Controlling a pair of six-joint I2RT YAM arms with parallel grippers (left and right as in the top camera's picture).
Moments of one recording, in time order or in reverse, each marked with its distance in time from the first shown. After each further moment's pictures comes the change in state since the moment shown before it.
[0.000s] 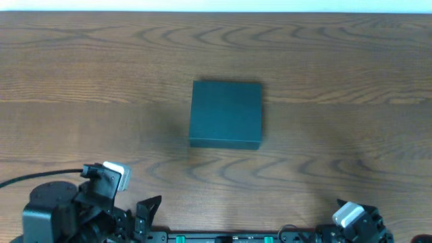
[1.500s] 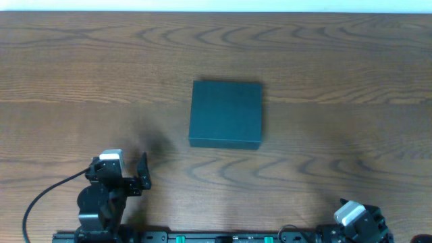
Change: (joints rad) left arm 0.168 -0.547 -0.999 0.884 -0.294 -0.062; right arm 0.000 0.000 -0.001 -0.001 0.029 0.003
